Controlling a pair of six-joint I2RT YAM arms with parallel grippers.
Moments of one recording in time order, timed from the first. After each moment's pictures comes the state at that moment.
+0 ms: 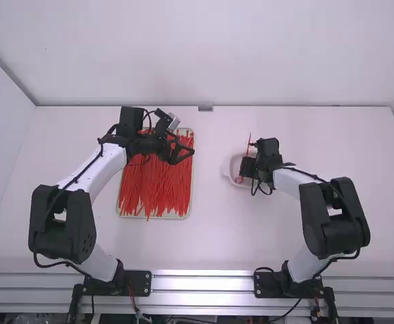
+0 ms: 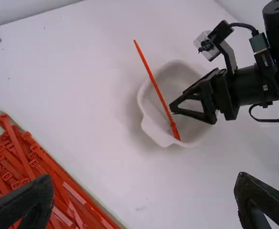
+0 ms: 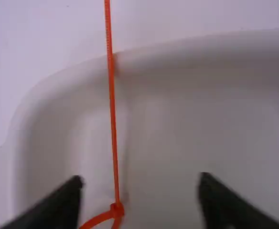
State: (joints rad) left arm -0.11 1.65 1.15 -0.34 0.84 0.26; right arm 0.21 1.75 0.83 -0.09 -0.06 0.35
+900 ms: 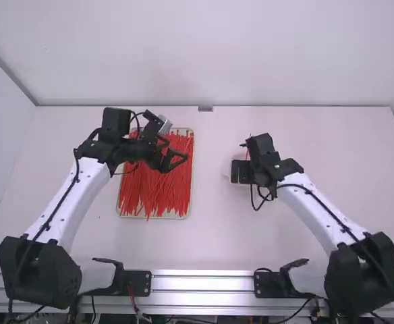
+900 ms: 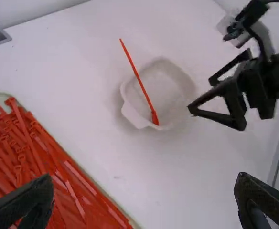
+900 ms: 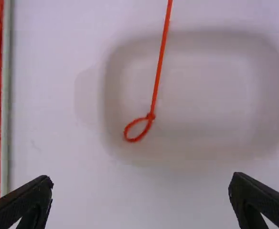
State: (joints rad) left arm -0.11 1.37 1.15 -0.62 0.77 0.27; right arm 0.40 1.37 0.95 -0.65 0.08 0.36
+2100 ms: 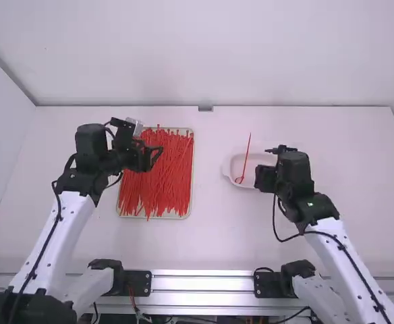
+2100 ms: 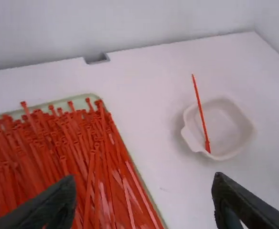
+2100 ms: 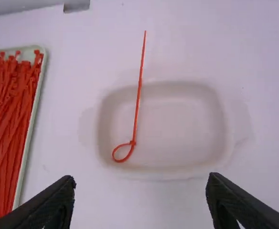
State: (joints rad) left arm 0.00 1.09 0.90 -0.37 0.54 0.03; right arm 0.23 0.96 0.70 -0.48 0.03 0.24
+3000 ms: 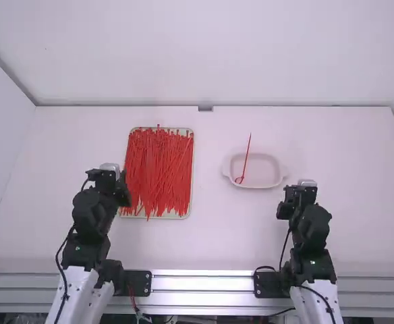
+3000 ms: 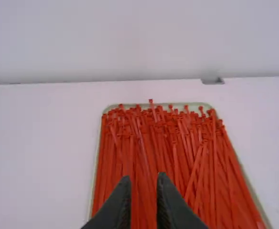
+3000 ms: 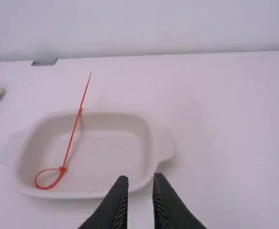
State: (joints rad) left arm 0.00 0.47 0.29 -0.11 0.03 0.00; right arm 0.00 0.36 0.11 -0.11 -0.02 0.00
